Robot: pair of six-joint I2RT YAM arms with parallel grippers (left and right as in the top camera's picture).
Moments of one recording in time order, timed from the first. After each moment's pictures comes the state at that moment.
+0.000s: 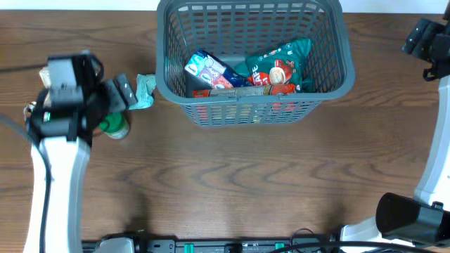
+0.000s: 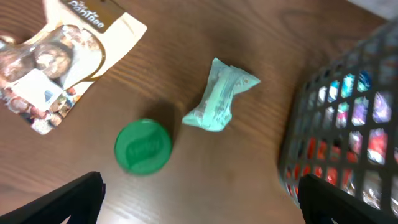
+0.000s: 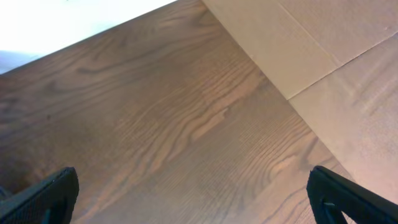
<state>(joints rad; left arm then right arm) 0.07 1.35 1.31 -0.90 -0.01 -0.31 -0.24 1.70 2.04 -1.18 0.44 0.20</state>
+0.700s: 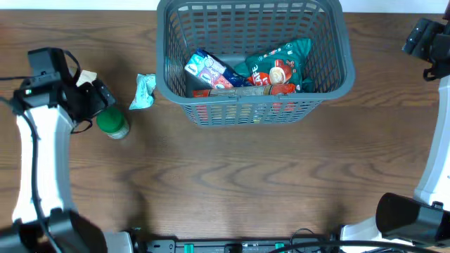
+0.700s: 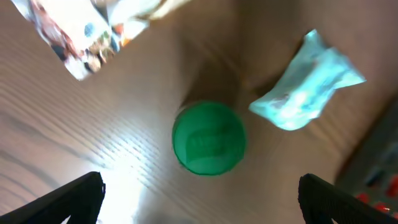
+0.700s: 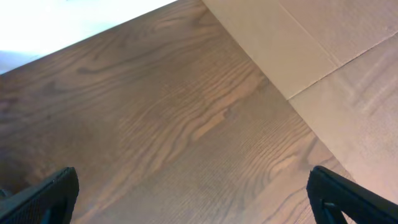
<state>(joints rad) 0.26 1.55 1.32 -1.00 0.02 -0.37 -0.24 1.70 2.04 -1.18 0.44 0.20</state>
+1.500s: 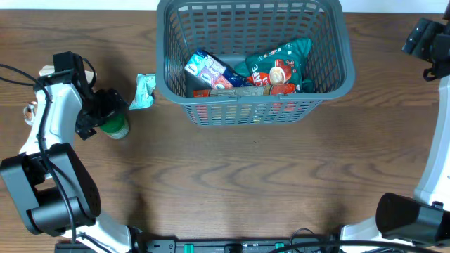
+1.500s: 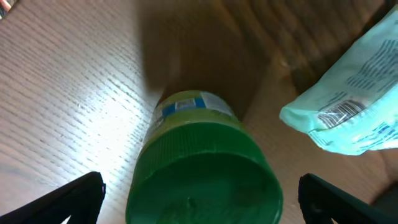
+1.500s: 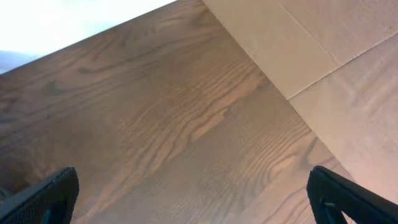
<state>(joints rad) 0.26 1.82 1.32 -0.94 0.10 -0.43 -0.24 1.70 2.04 -1.18 0.44 0.20</state>
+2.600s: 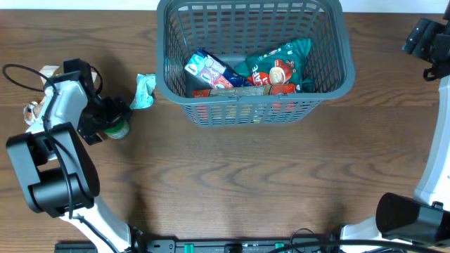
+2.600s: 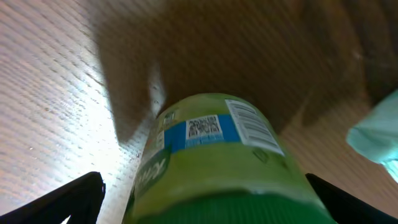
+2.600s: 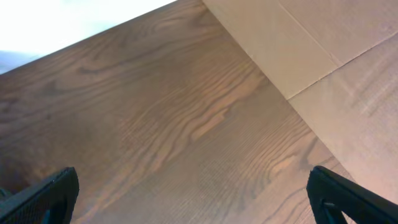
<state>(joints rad) 0.26 1.95 1.32 -0.94 0.10 -0.44 -0.24 1.70 2.04 -1.18 0.44 0.20</state>
